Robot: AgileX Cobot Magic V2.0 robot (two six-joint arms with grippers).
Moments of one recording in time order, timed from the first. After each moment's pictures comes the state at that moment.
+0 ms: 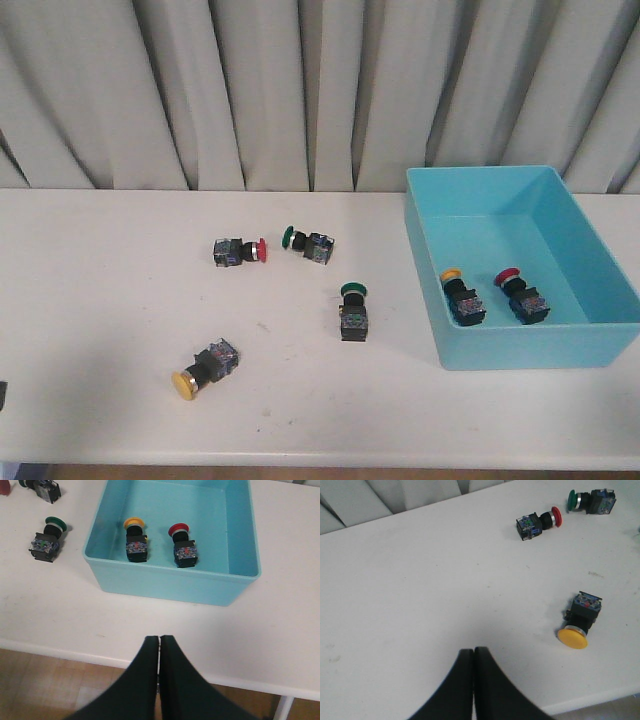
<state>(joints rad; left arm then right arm) -0.14 0.71 -0.54 0.16 0.53 -0.07 0.01 0.54 -0.60 0.04 0.83 -0.15</state>
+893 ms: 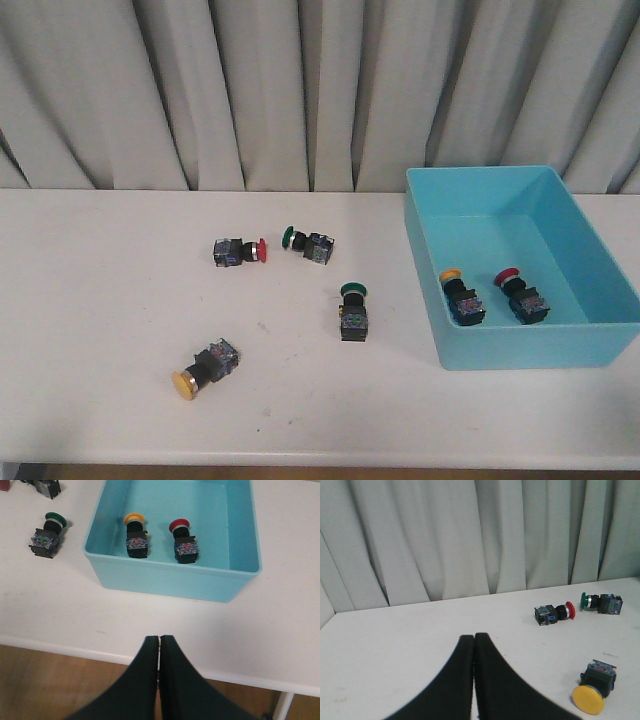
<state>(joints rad) -0.03 -0.01 0.03 0.08 0.11 -0.06 0.01 0.54 -0.60 0.04 0.84 -0.15</state>
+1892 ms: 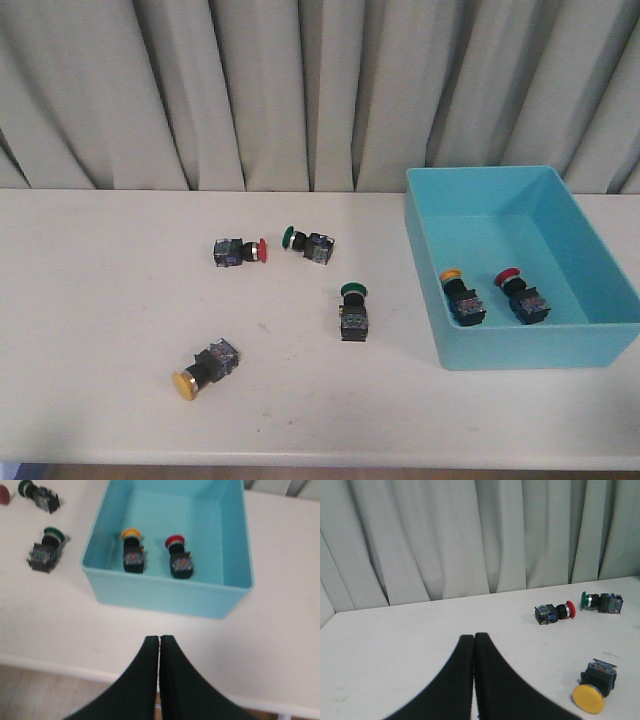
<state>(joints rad) -0.03 -0.01 0.03 0.08 0.11 -0.06 0.01 0.49 -0.56 0.03 0.77 -0.15</state>
